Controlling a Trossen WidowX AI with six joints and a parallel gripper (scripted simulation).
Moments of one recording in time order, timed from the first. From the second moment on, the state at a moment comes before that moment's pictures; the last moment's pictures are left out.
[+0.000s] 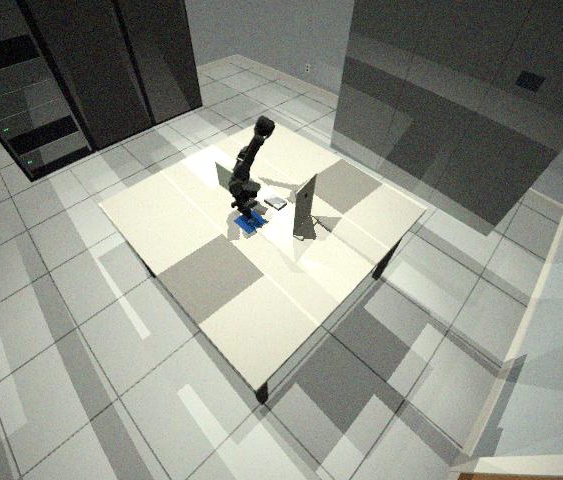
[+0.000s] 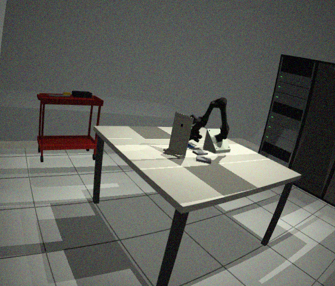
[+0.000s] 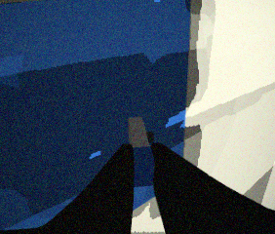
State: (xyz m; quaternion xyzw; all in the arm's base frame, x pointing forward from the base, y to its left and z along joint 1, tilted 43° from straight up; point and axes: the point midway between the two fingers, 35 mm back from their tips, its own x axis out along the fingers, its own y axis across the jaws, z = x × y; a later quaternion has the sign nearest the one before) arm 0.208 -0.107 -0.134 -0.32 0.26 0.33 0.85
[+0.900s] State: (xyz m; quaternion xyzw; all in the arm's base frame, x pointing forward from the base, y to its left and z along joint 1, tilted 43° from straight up) arm 0.207 -0.106 -0.136 -0.32 0.26 0.33 0.85
